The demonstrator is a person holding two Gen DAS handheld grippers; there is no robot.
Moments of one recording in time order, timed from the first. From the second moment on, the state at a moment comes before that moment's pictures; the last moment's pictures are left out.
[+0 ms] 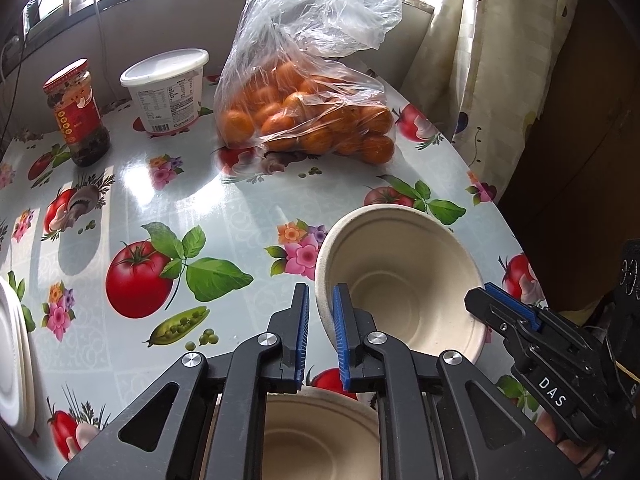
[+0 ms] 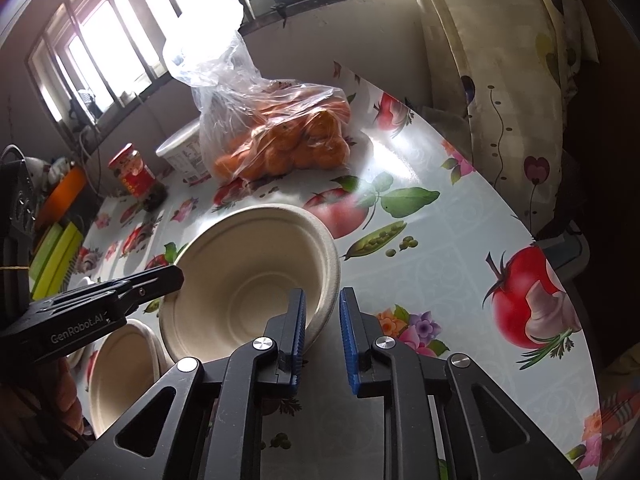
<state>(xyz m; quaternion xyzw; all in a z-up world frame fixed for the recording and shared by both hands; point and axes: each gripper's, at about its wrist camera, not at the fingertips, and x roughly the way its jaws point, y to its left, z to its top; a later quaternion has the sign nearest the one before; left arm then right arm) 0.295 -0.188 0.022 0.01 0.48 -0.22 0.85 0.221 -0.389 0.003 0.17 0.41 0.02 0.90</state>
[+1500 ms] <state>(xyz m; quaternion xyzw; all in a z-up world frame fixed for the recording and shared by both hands) 0.261 -0.191 0.047 0.01 0.45 -0.24 0.86 0.180 -0.391 0.031 0.18 0.36 0.00 0.91</state>
